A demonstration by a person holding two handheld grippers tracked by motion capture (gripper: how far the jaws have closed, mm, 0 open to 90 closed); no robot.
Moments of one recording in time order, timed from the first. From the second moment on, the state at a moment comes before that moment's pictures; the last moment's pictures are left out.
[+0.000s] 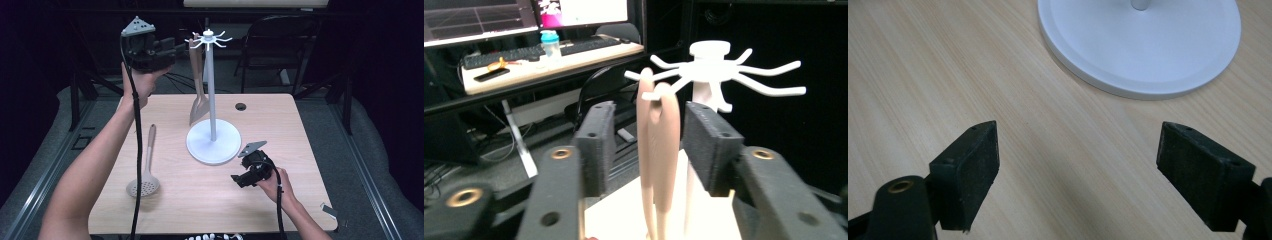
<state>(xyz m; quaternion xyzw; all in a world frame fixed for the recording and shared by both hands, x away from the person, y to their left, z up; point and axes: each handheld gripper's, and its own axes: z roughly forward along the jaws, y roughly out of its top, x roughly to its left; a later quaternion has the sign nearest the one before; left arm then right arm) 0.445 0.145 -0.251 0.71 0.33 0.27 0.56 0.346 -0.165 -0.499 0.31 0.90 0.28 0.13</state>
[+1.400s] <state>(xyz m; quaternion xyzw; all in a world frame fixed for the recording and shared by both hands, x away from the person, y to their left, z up) 0.412 0.216 -0.430 0.74 0.45 0.22 0.44 0.349 -0.164 -0.504 0.32 0.90 0.27 0.12</state>
